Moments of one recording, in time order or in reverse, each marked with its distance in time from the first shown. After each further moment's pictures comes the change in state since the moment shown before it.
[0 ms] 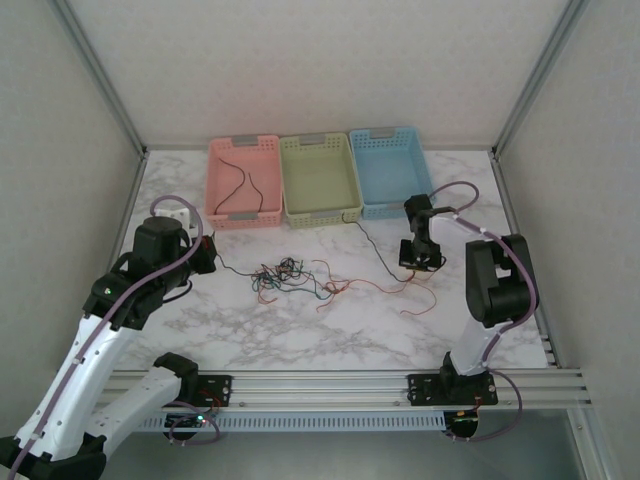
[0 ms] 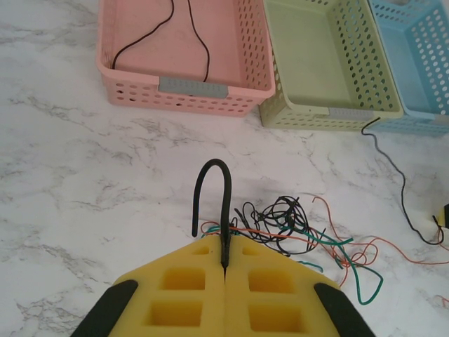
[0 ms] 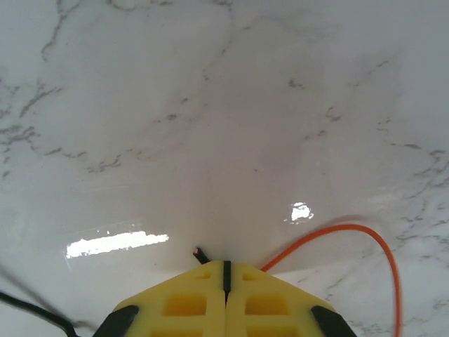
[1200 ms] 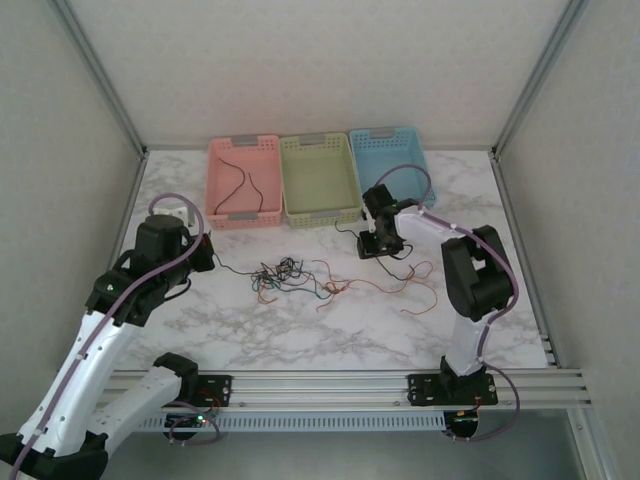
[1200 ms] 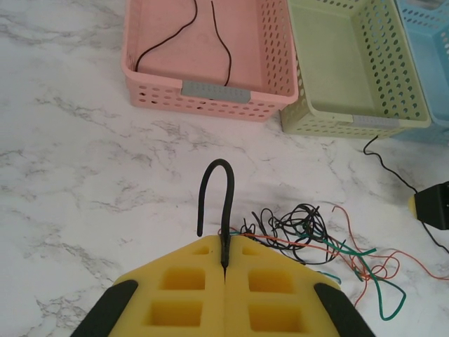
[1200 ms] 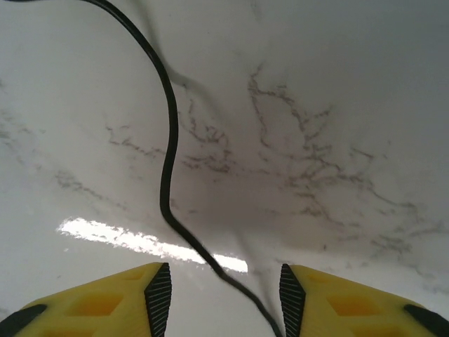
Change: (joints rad) left arm 0.015 0.021 -0.002 -0.001 -0.042 0.001; right arm 0.230 0.117 0.170 0.095 -0.079 -0.167
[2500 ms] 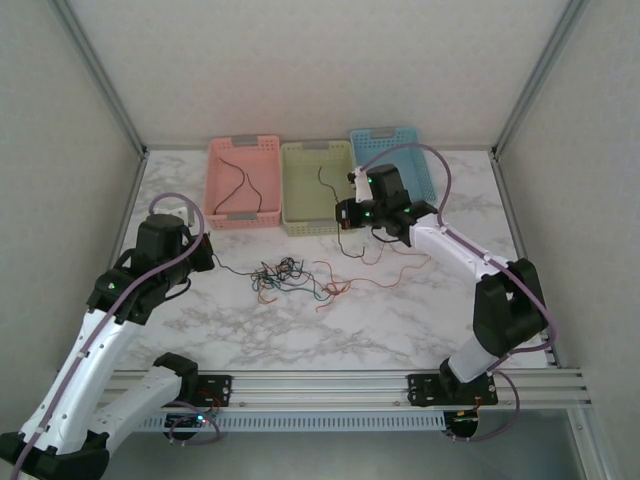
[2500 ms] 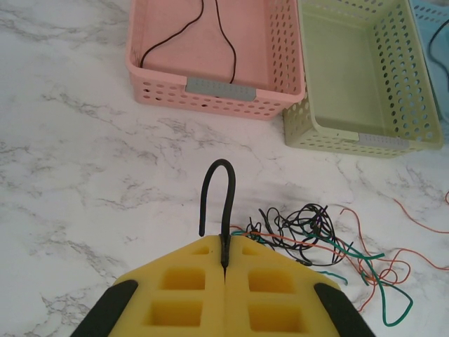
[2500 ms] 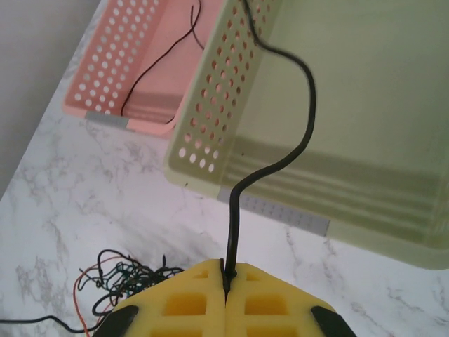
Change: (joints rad) left arm 0.011 0.006 -0.005 -0.002 -0.002 0.003; right arm 0.071 -0.283 -0.051 0.396 -0.318 0.180
